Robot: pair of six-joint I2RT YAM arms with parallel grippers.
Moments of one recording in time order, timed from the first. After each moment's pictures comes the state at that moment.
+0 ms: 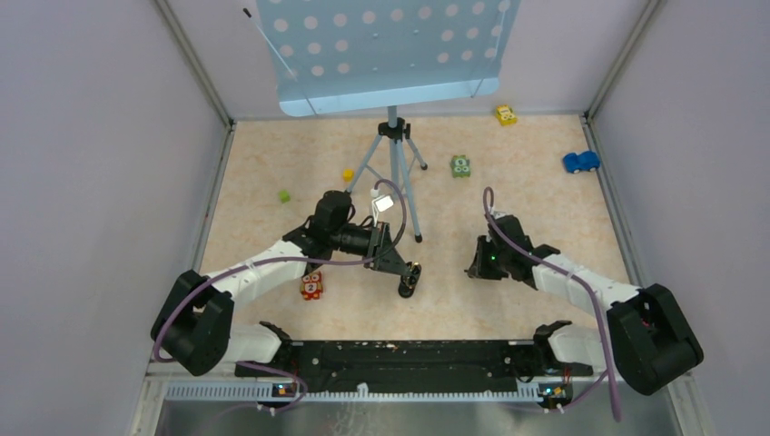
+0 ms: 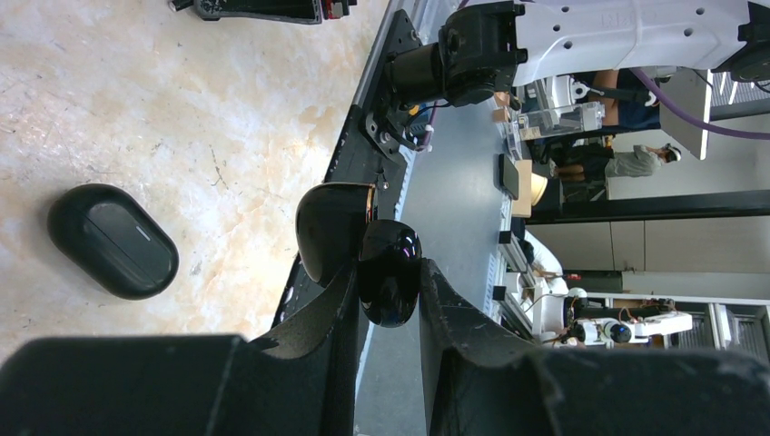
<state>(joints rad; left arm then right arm) -0.60 1.31 0.70 0.10 1.01 -0.65 0.46 1.19 0.48 -0.26 -0.06 0.52</state>
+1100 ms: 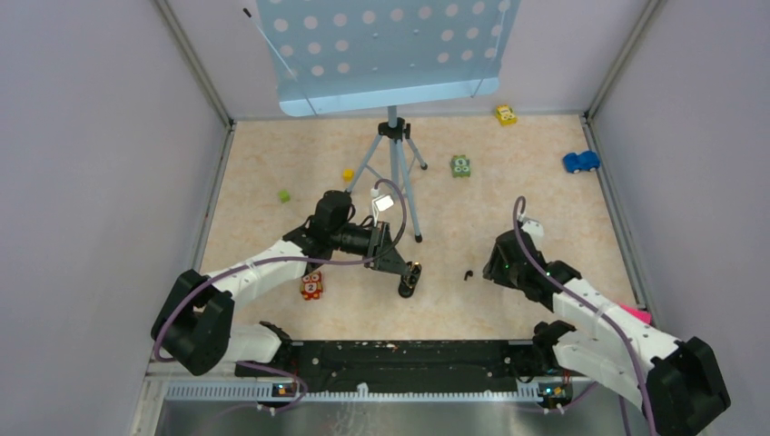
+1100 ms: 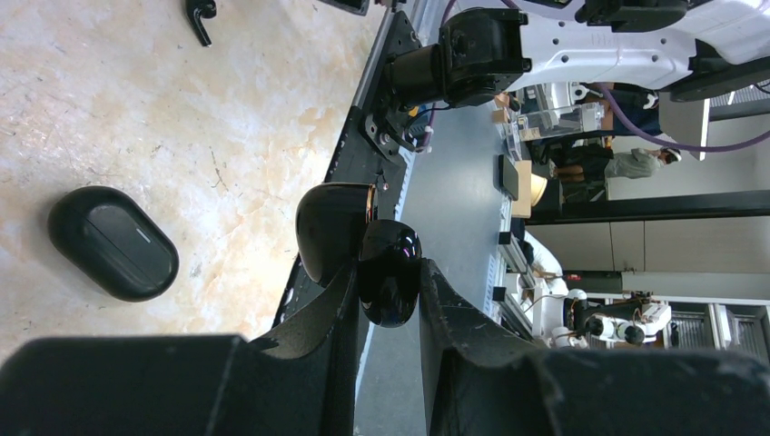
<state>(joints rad) -0.60 1.31 0.70 0.10 1.01 -0.66 0.55 0.91 0.44 -0.47 0.26 0.76</state>
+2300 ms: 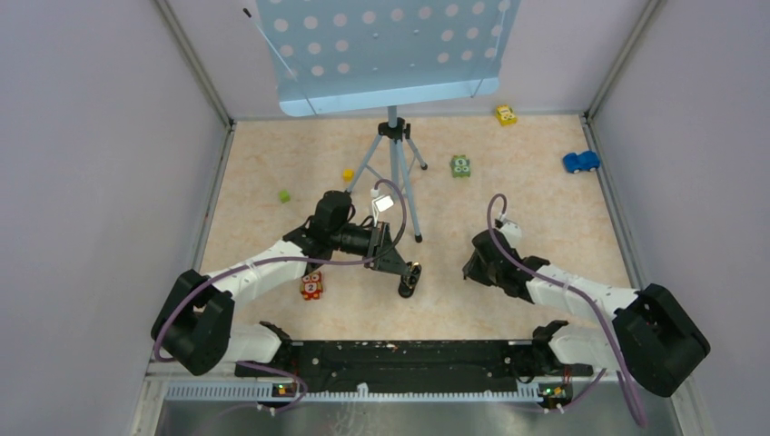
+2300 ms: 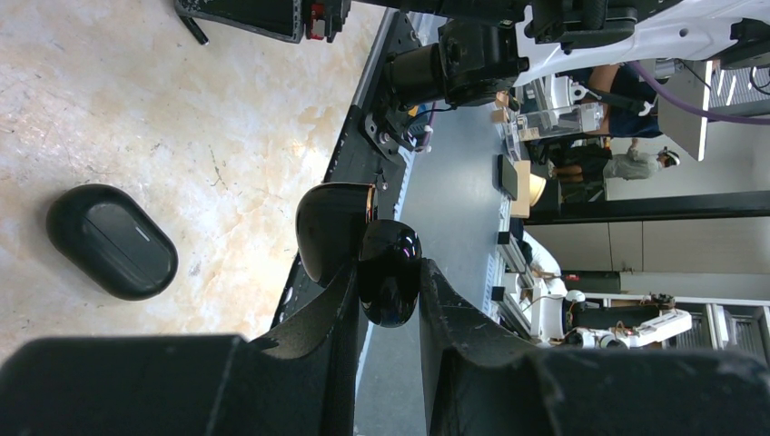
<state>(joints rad) -0.60 1.31 0.70 0.11 1.01 -0.66 0.66 1.15 0.43 -0.20 0.25 0.96</state>
